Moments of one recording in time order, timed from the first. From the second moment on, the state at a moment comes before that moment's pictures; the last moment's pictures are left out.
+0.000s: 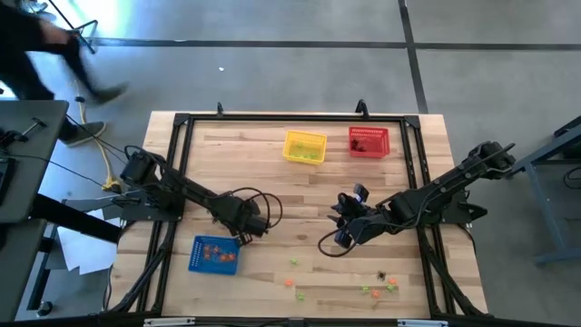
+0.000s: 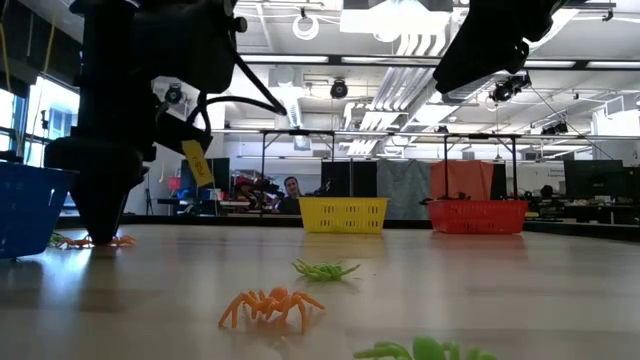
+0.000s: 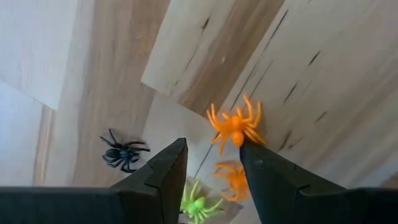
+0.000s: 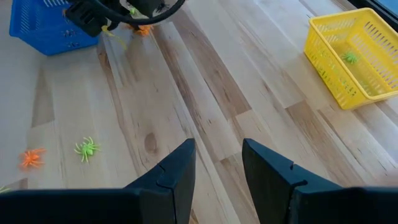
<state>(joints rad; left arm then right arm) -0.31 1.80 0.99 -0.91 -0.15 -0.77 0.47 1.38 0.97 -0.51 0.60 0.67</state>
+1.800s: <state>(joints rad) -0.41 1.81 1.58 -1.05 -0.24 -0.68 0.47 1.47 0.97 -0.50 0.59 0.70</state>
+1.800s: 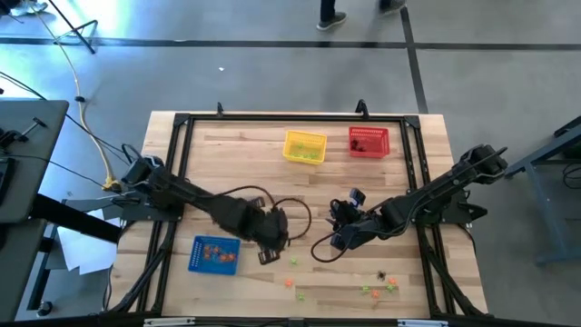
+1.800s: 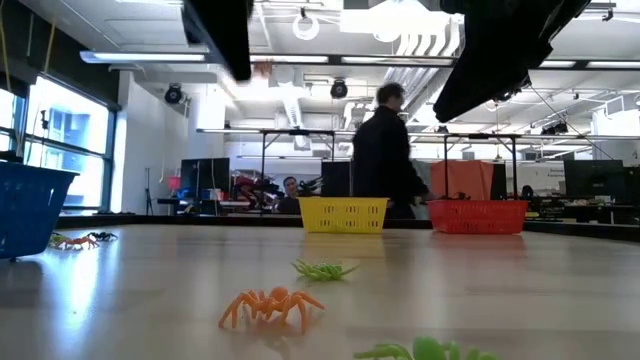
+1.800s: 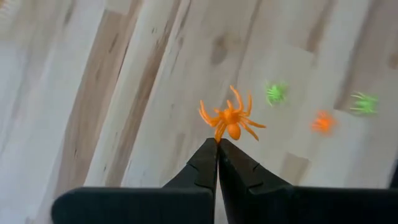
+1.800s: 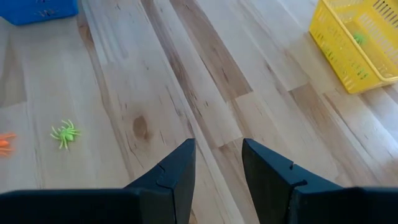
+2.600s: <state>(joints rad) -0.83 1.79 1.78 -1.57 -0.17 -1.59 0.47 1.47 0.97 -0.48 0.59 0.72</state>
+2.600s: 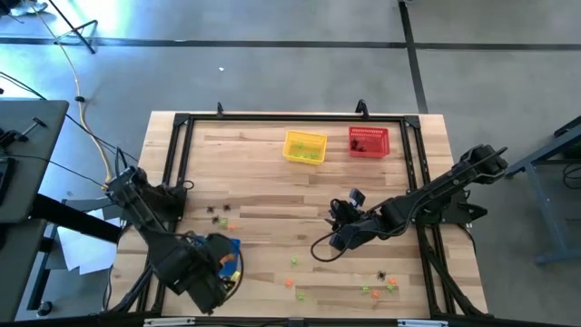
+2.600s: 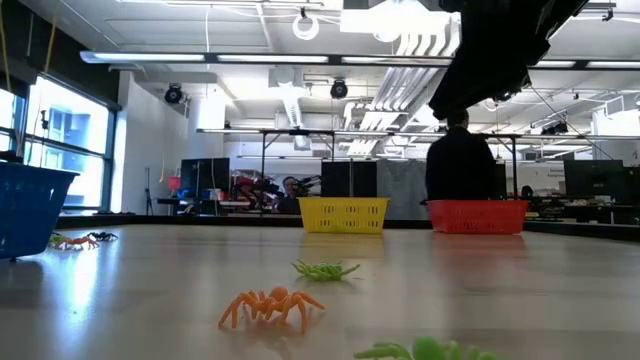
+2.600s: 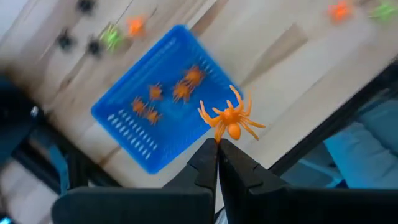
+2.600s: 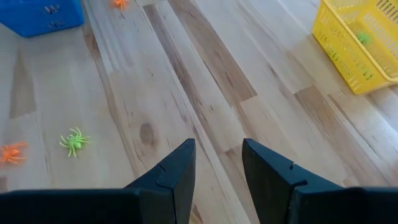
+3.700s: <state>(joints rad) -0.79 1.79 1.18 -1.15 -0.08 -1.57 0.47 1.47 0.97 -0.46 0.59 0.72</state>
